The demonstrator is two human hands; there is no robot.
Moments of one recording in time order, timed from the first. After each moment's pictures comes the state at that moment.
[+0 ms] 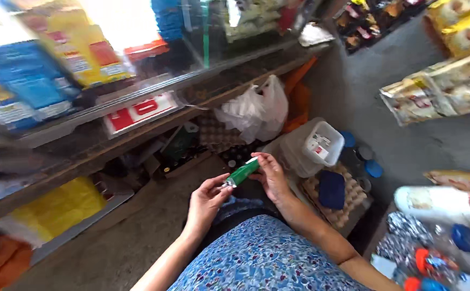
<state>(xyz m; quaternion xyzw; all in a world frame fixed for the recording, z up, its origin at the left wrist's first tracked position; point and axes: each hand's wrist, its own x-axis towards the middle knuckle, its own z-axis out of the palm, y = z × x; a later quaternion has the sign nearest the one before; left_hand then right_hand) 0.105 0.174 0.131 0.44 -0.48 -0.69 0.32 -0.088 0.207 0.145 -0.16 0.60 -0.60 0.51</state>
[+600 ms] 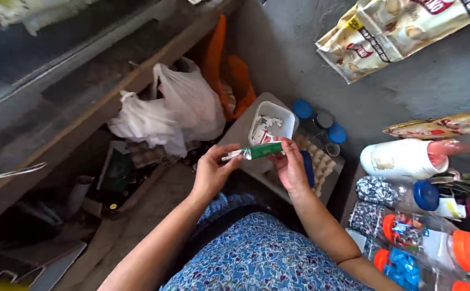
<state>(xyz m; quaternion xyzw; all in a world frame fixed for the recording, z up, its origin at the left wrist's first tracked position) -0.163 0.140 0.125 0.30 -0.64 -0.69 0.16 -0.317 0.288 0.130 -0.04 0.60 -0.74 0.31</state>
